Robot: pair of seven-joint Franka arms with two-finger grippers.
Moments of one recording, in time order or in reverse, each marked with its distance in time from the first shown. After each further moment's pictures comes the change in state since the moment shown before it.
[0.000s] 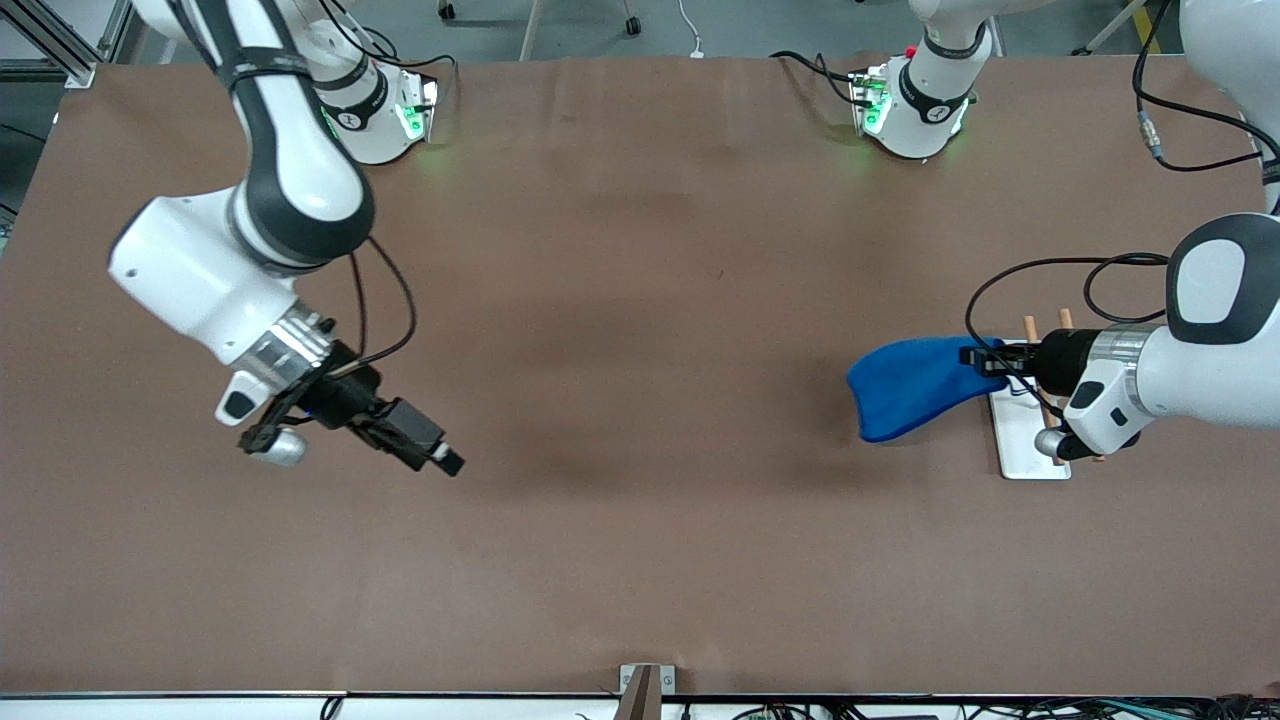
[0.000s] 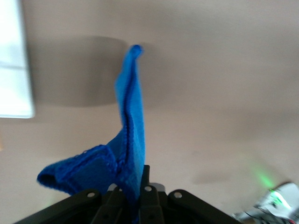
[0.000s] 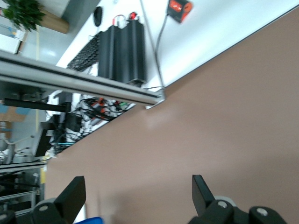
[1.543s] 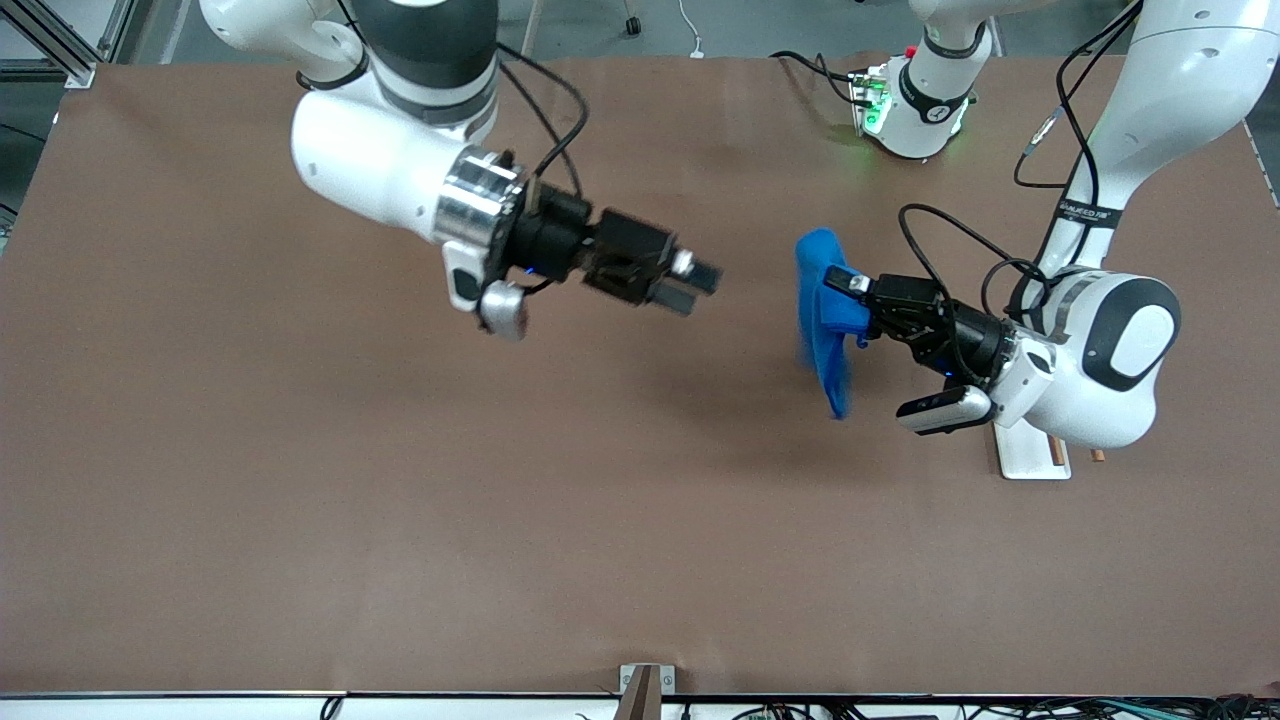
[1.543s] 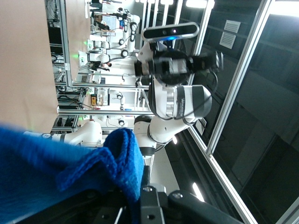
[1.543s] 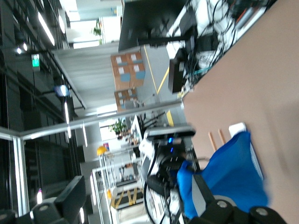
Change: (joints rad) left arm -0.011 0.081 -0.039 -0.168 -1.264 -0.208 0.651; right arm 0.349 0.027 0.013 0.251 0.663 0.114 0.067
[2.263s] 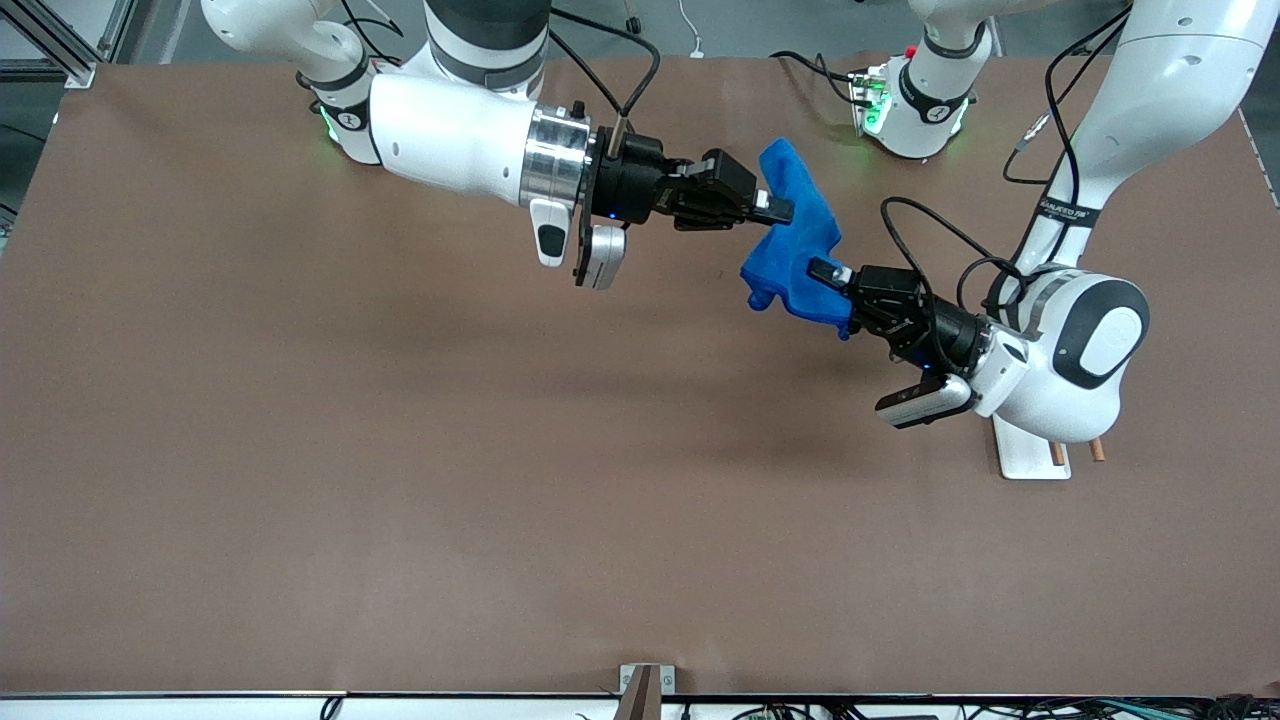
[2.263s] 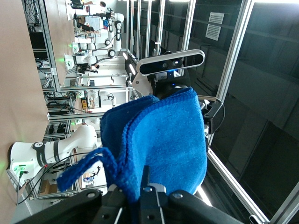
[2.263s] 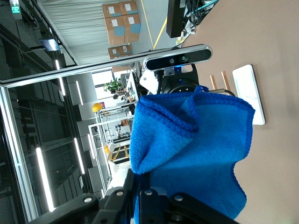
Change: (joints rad) left arm -0.017 0.001 -0.030 -0.058 -0.060 -0.010 0.151; right arm 0.086 0.000 0.045 0.018 0.004 -0.149 0.006
